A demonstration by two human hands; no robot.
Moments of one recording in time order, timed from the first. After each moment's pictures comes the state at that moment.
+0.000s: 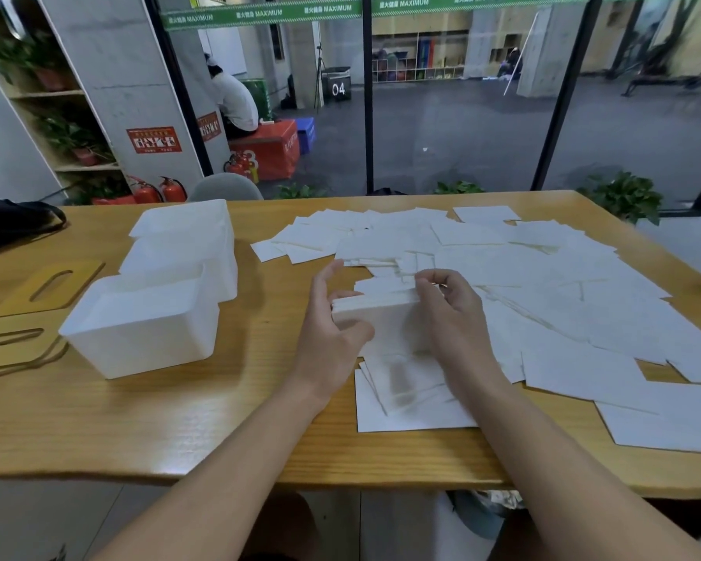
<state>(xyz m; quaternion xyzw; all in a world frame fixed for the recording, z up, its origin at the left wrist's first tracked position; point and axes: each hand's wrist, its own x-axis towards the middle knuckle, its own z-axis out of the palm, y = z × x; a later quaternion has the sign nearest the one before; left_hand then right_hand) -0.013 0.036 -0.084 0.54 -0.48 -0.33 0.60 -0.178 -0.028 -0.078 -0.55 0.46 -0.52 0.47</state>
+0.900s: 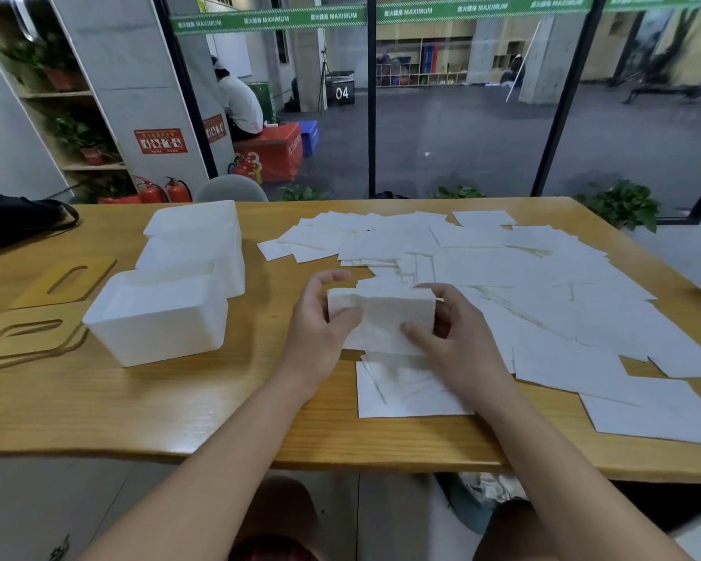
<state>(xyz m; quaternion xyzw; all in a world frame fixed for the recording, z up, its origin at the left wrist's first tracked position) 0.004 0.042 -0.086 0.53 -0.49 -0.33 0.61 -0.212 0.003 -0.080 -0.69 0.40 -0.44 0.42</state>
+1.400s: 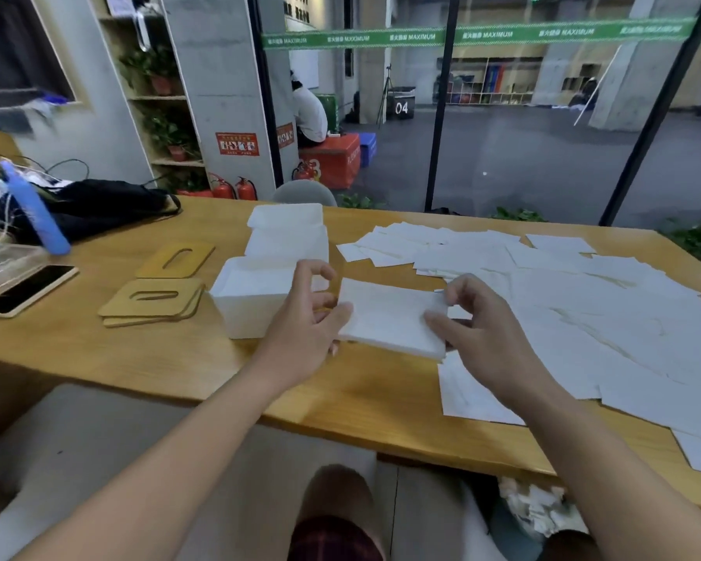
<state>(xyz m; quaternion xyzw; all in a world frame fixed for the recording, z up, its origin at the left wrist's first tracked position) 0.108 0.151 -0.032 0.59 -0.51 -0.28 0.56 -0.137 0.036 -0.040 -0.72 0.32 -0.41 0.46</state>
